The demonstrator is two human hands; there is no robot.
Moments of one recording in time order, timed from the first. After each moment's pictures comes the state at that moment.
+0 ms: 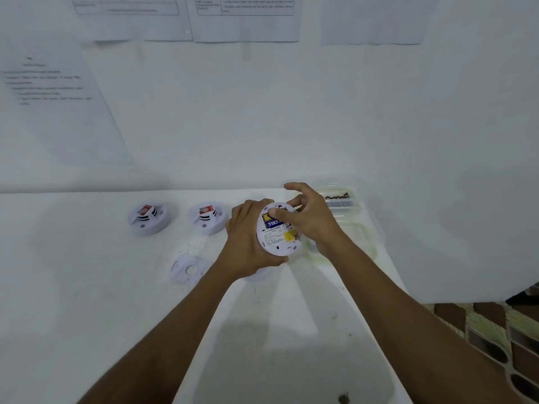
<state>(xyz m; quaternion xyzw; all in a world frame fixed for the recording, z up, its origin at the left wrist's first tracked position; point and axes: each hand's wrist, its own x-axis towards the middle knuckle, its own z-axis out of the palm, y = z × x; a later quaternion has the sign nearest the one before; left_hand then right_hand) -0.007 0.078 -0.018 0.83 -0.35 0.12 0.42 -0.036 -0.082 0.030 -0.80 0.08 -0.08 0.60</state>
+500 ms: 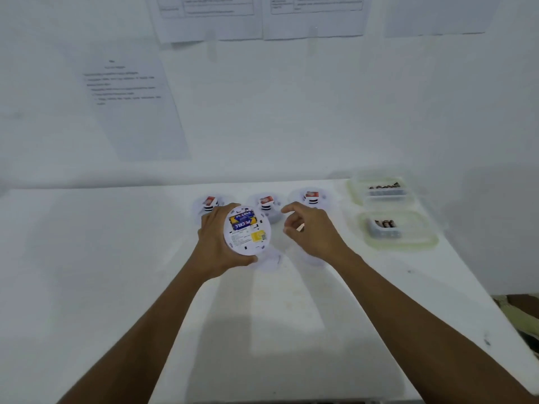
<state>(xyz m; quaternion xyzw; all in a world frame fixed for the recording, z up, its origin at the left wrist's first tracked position) 0.000 0.278 -0.018 0.85 -0.27 0.08 0.44 -0.032 0.045 -0.011 -0.91 -0.03 -0.10 0.40</state>
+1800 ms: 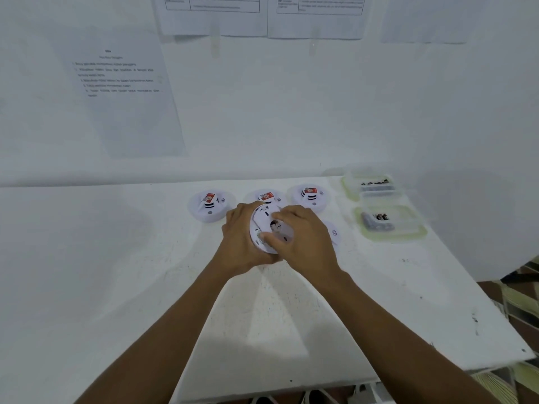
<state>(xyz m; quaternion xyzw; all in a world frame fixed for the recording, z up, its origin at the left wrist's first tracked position) -0.005 0.249 -0.023 0.82 -0.33 0.06 0.46 -0.072 0.113 0.002 -0.93 0.02 -0.24 0.27</state>
